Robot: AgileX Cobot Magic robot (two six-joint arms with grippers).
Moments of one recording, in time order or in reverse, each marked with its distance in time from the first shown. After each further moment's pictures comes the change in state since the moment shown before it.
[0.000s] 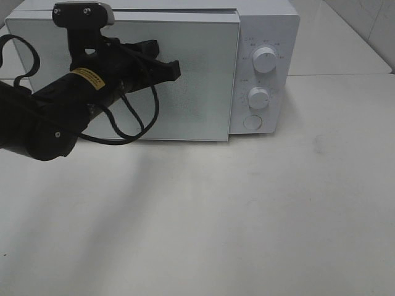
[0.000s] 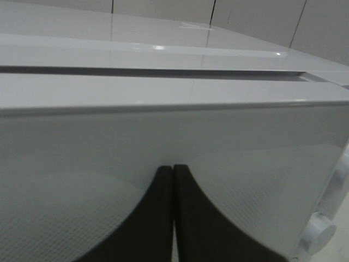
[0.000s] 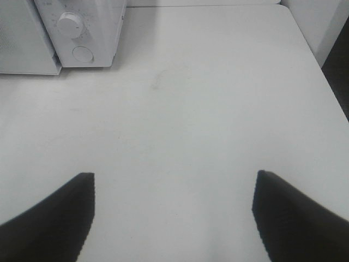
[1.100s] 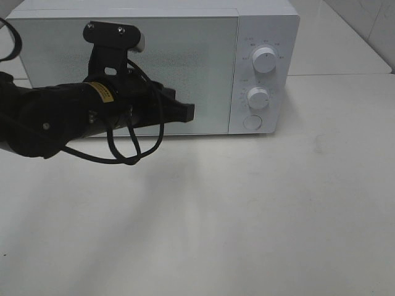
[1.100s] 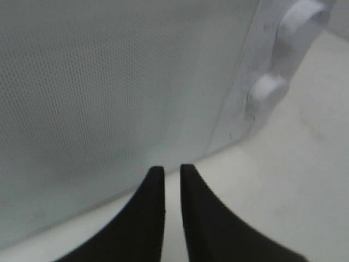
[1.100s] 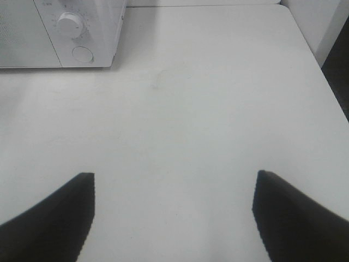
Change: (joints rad) left arm -0.092 -0.142 0.037 -0.072 0.510 0.108; right arm 0.000 0.000 0.000 0.000 0.000 0.000
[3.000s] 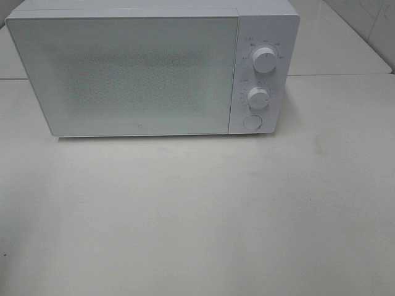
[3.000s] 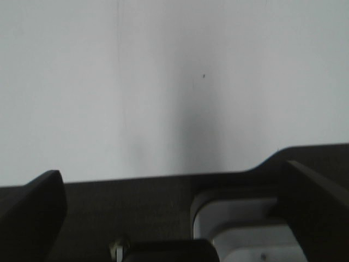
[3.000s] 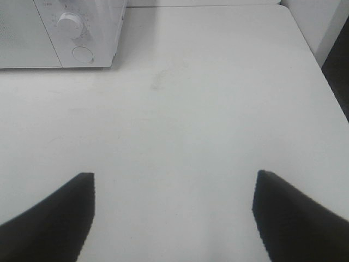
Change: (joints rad) left arm 0.636 -1.066 0.215 0.248 1.573 -0.078; right arm 0.000 0.000 0.000 0.000 0.000 0.000
